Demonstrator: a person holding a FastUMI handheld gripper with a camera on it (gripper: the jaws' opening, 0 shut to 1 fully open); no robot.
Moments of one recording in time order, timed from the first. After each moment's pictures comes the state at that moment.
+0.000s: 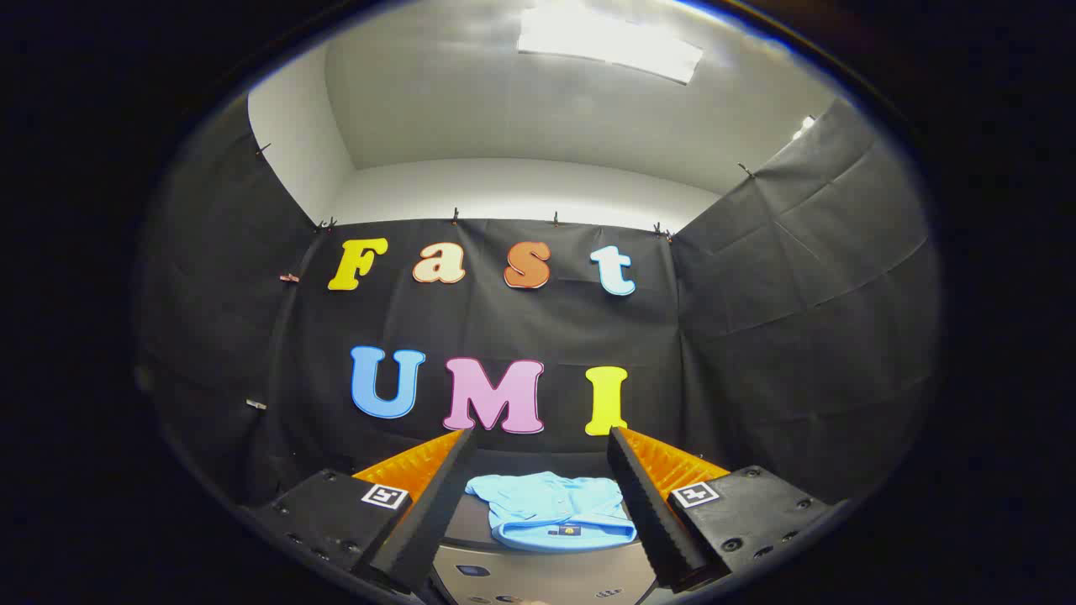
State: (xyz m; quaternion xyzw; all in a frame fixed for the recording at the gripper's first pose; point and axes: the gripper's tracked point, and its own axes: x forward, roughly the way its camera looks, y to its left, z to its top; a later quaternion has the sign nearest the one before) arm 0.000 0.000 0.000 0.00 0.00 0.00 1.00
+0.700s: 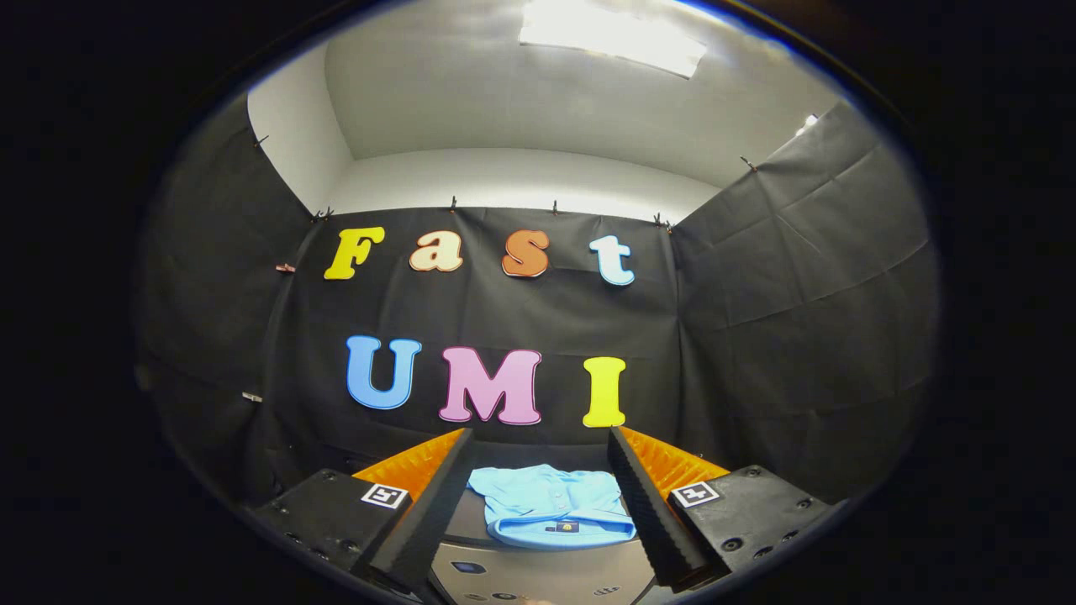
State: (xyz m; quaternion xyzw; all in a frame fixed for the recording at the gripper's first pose) arm 0.014 -0.002 -0.013 0.00 0.01 0.00 1.00
